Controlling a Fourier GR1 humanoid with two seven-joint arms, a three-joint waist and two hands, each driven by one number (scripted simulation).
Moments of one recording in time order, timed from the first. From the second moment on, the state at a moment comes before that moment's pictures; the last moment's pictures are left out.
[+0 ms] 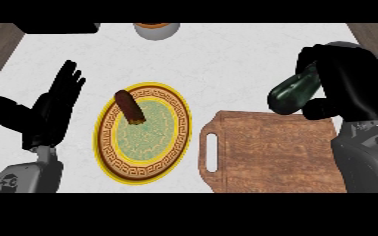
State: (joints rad) left arm -0.15 0.20 0.09 -1.59 0.13 0.07 0.23; right arm -0.44 -0.29 0.06 -1.83 1.18 0.42 0.35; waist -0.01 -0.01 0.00
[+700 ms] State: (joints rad) left arm -0.17 0.19 0.10 -1.58 0.13 0.06 0.23; right arm -0.53 -0.41 -0.27 -1.61 1.06 0.28 0.24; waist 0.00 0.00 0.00
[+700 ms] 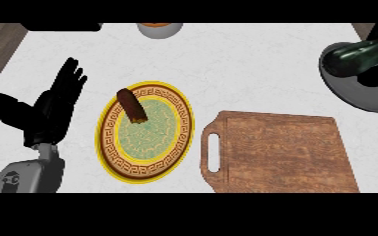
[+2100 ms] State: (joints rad) left arm -0.21 0.16 0.07 -1.58 0.11 0.05 0.24; right arm -0.77 -0.69 -0.55 -0.31 0.96 -0.24 -0.34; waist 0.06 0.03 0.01
